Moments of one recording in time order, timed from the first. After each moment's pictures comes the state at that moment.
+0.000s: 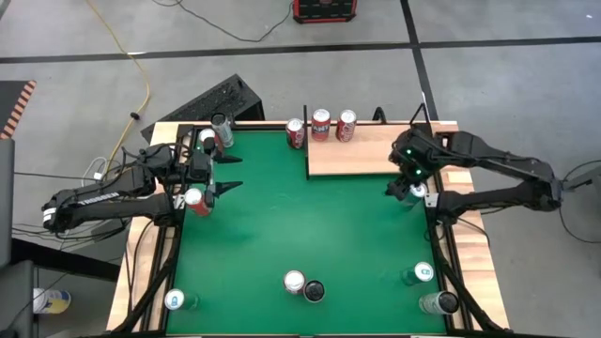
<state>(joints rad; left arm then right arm) 0.33 0.54 0.53 0.01 0.19 0.09 -0.31 0.97 1.07 -1.17 -0.25 0.56</state>
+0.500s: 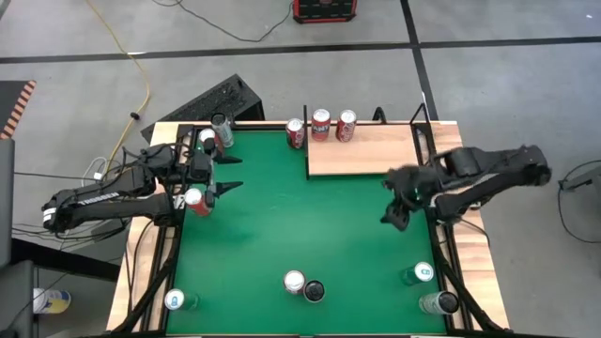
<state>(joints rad) 0.33 0.54 0.53 -0.01 0.19 0.08 0.24 1.11 1.28 -1.20 -0.10 0.92</state>
